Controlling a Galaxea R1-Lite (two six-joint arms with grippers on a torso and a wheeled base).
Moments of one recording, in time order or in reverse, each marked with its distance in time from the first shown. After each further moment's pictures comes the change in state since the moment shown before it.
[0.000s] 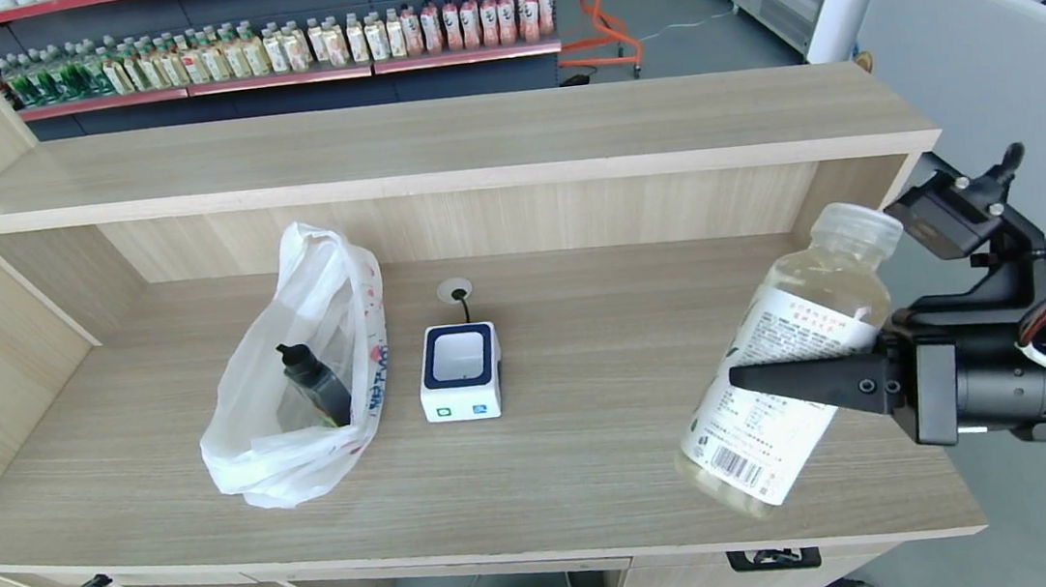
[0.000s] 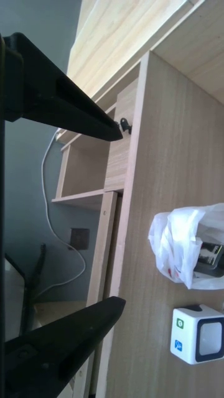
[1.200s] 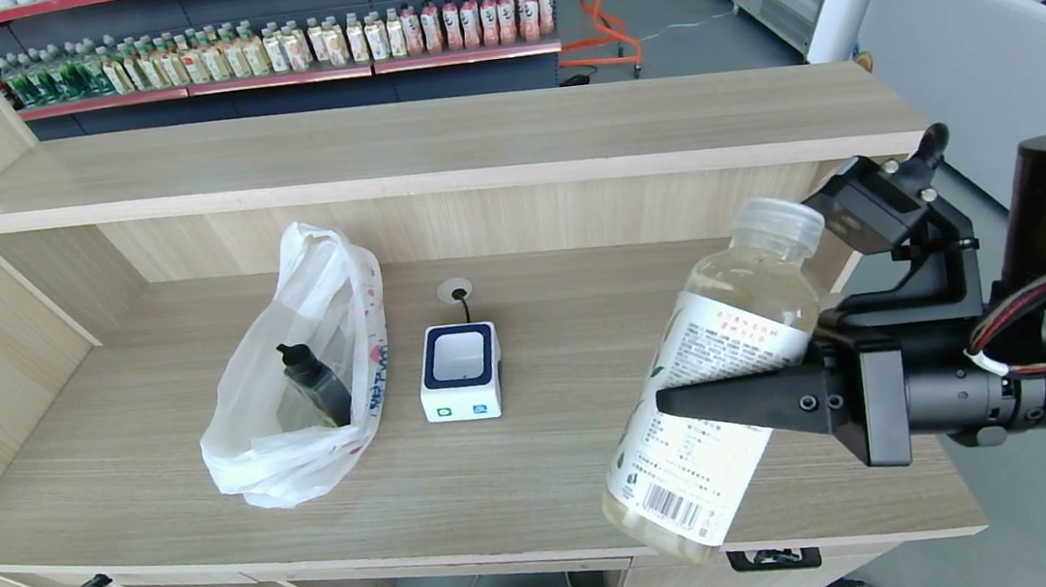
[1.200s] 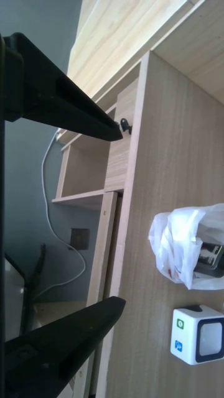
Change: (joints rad) left arm 0.000 0.000 0.000 0.000 0.000 0.000; right arm 0.177 0.060 -0.102 0.003 0.008 0.046
